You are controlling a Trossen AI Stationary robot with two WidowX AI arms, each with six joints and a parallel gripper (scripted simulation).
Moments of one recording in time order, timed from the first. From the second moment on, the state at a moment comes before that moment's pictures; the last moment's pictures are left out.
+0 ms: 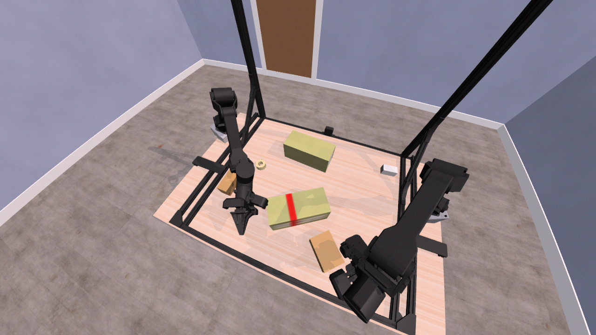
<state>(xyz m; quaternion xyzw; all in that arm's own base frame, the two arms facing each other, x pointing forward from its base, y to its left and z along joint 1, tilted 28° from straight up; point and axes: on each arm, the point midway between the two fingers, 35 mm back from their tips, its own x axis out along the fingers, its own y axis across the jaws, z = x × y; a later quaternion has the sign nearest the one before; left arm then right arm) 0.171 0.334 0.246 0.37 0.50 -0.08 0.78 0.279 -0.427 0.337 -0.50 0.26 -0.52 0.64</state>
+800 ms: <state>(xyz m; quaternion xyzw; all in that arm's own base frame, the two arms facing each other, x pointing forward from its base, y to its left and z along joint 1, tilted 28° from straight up) 0.267 0.322 0.273 0.30 0.43 0.07 0.85 0.280 -0.410 0.371 -0.48 0.23 -0.48 0.70</state>
